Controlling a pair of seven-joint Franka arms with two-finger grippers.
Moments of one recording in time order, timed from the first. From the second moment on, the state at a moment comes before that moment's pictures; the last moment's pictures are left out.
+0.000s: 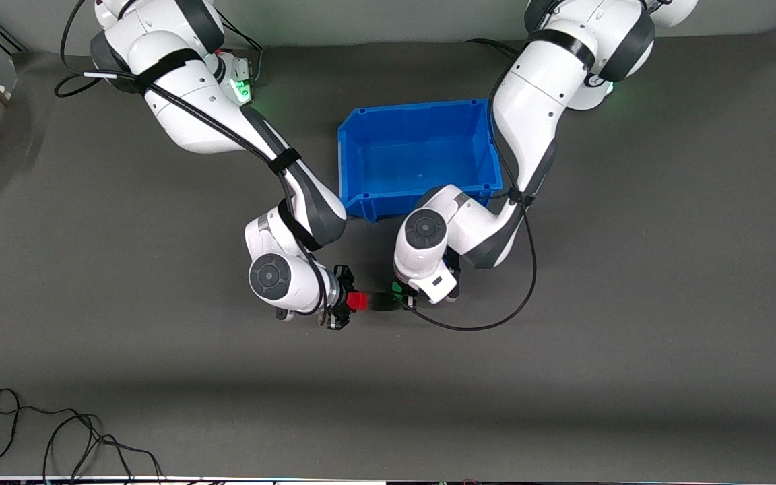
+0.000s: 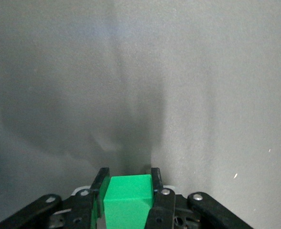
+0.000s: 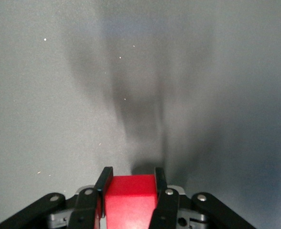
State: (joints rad) left arm -0.62 0.92 -0.10 -1.30 0.05 2.33 -2.20; right arm 0.45 0.88 0.09 -1.27 0.20 2.16 2.11
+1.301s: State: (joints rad) left arm -0.60 0.92 -0.11 -1.28 0.01 2.31 -2.17; right arm 0.48 0.99 0.09 -1.17 0.17 2.17 2.12
